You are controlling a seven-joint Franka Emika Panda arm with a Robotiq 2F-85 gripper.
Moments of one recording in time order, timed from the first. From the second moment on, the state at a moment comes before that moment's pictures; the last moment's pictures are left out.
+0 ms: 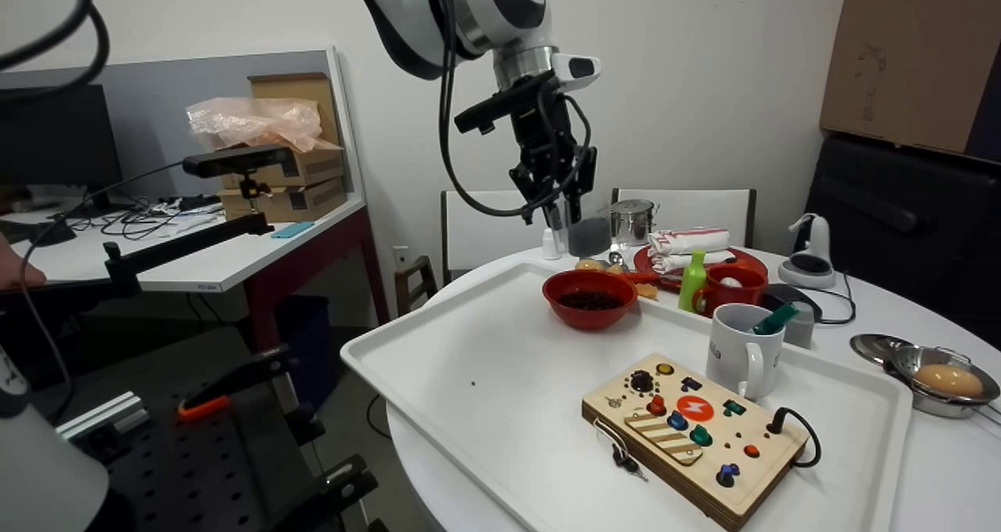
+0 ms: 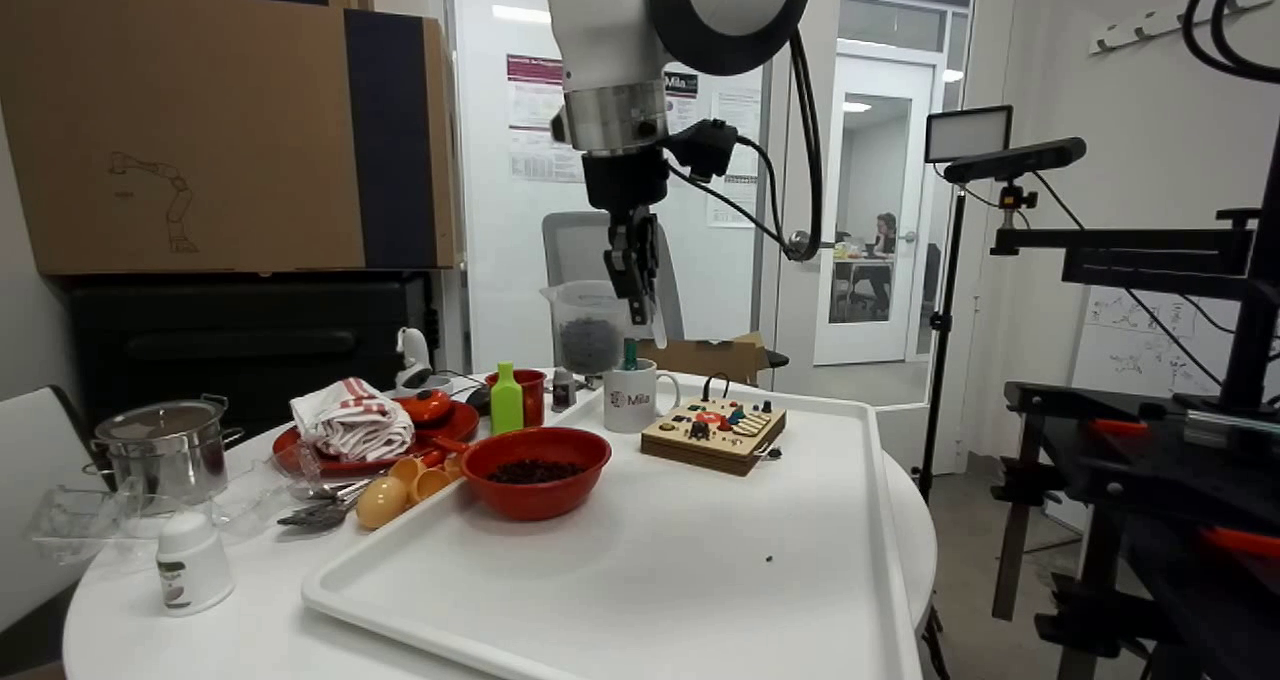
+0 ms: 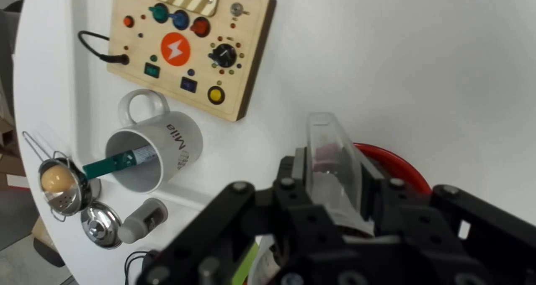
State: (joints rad) arm 0.20 0.39 -0.12 -2.09 -0.43 2.42 0.21
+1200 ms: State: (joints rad) arm 0.19 0.47 -0.09 -1.95 -0.91 2.20 0.05
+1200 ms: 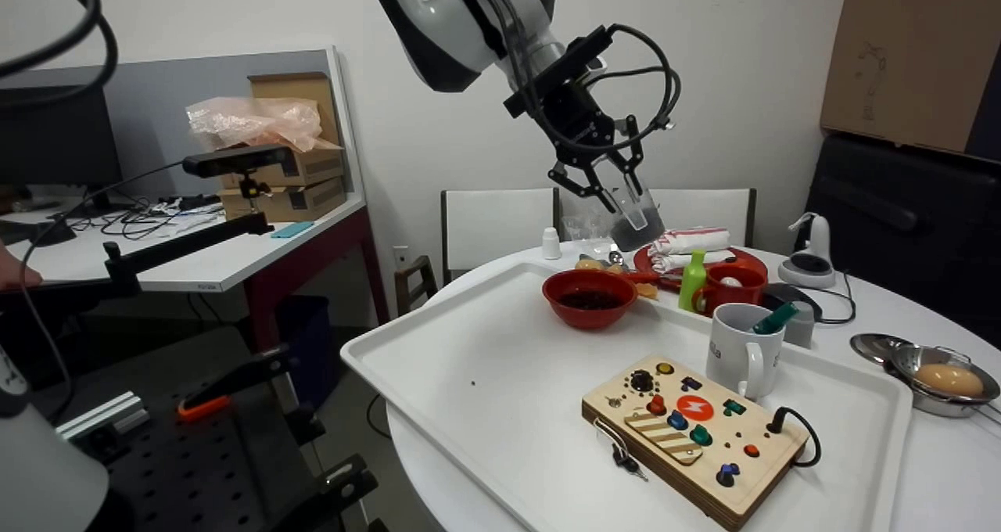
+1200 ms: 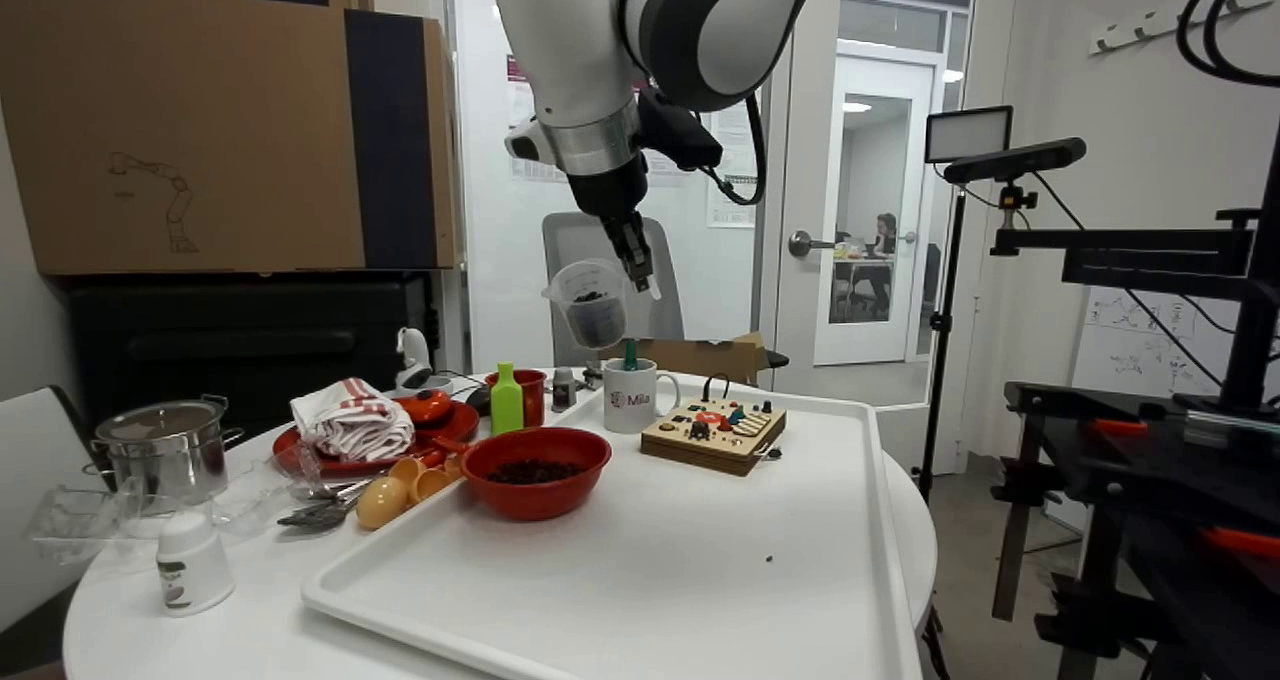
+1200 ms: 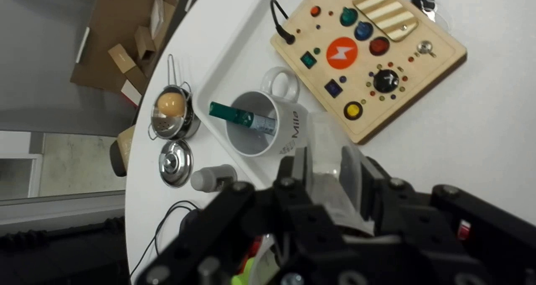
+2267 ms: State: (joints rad) arm 0.20 0.60 0.06 -1.90 -1.25 1.95 -0.20
